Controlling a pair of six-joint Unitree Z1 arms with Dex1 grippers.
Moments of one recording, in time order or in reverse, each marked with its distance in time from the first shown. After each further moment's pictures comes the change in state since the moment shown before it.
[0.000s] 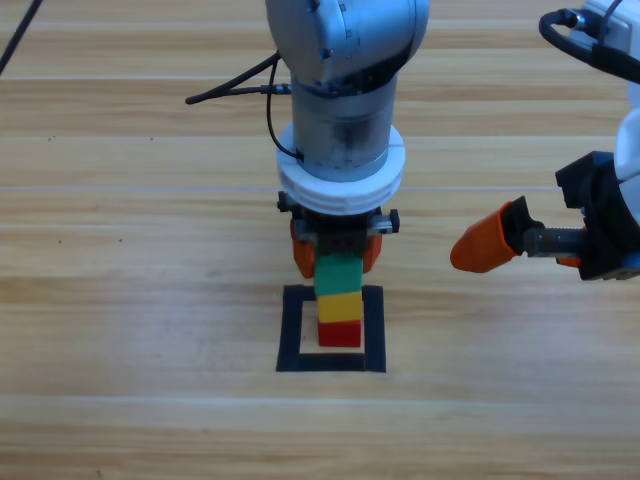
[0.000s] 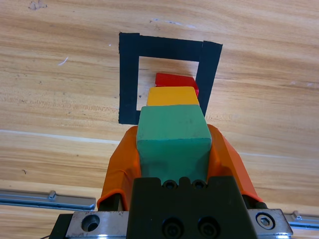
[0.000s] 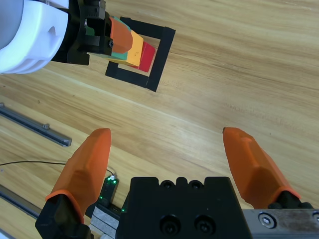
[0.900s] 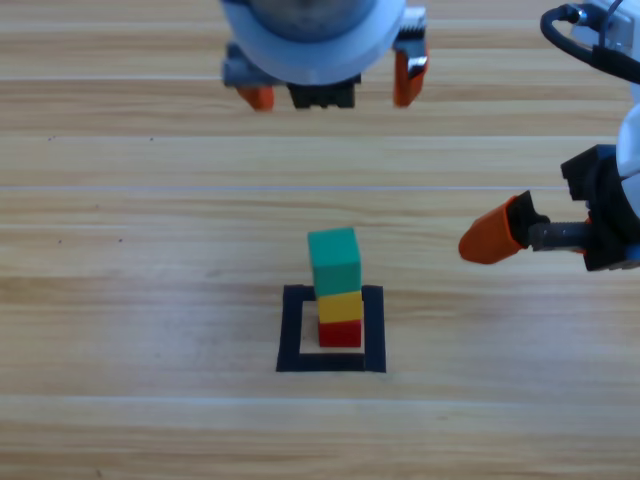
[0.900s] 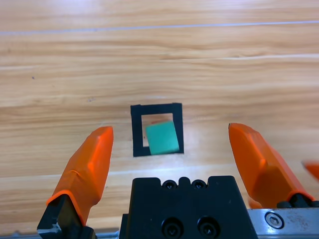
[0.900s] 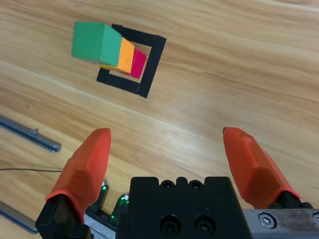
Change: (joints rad) arm 0 -0.191 -0.266 -0.029 0.000 0.429 0.052; arm 1 0.000 0.000 0.000 0.000 -0.044 -0.030
